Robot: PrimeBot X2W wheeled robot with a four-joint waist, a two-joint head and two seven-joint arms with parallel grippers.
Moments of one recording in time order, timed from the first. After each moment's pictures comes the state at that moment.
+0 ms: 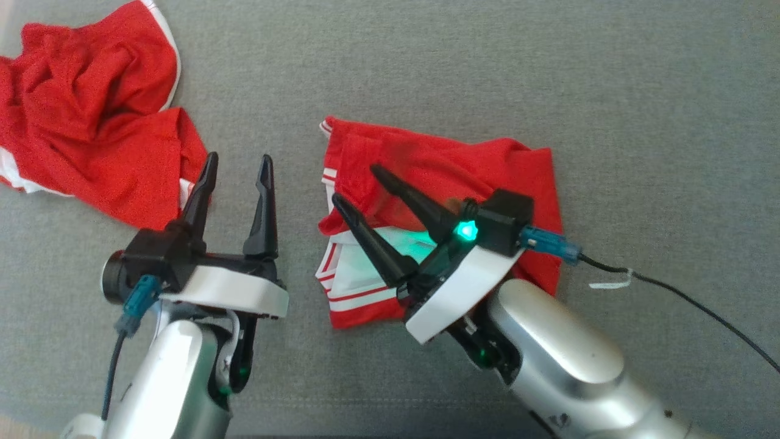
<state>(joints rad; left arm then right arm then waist) -0.24 0.15 -0.33 0.10 -0.30 0.13 -0.25 -0.54 -0.07 0.83 0.33 0.64 0.13 -0.17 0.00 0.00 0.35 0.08</state>
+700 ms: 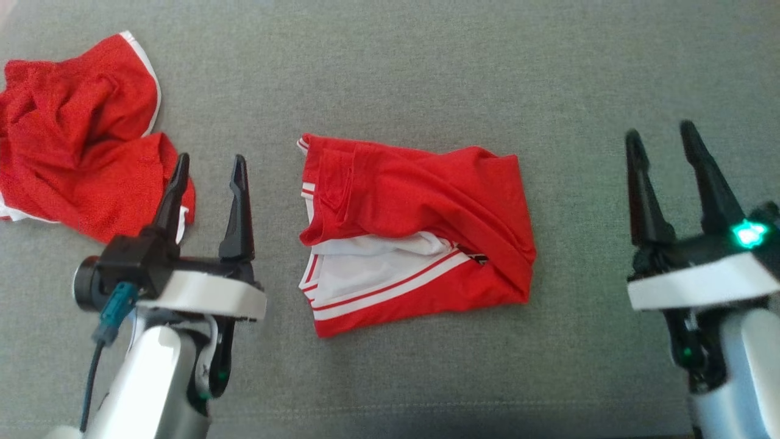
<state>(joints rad) -0.22 0.19 -0.31 0.07 -0.29 0.16 -0.25 -0.19 -0.17 0.10 -0.05 0.31 0.13 -0.08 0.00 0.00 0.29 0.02</state>
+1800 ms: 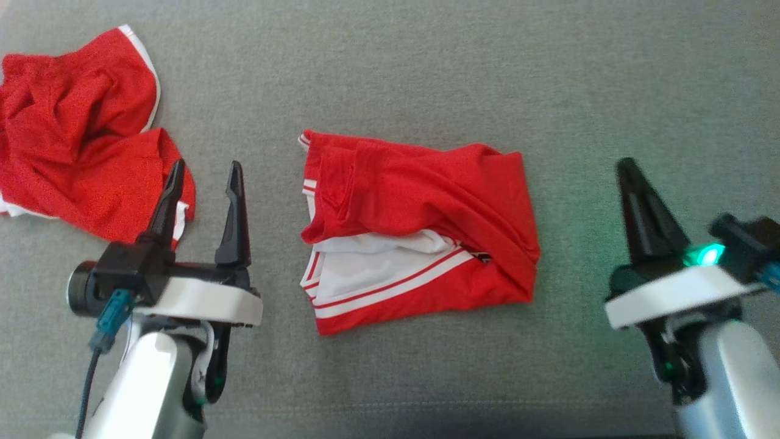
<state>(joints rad) -0.19 0.22 -0.31 0.04 -0.29 0.18 -0.25 -0.12 -0.16 0.11 -0.04 0.30 0.13 0.01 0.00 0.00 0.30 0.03</state>
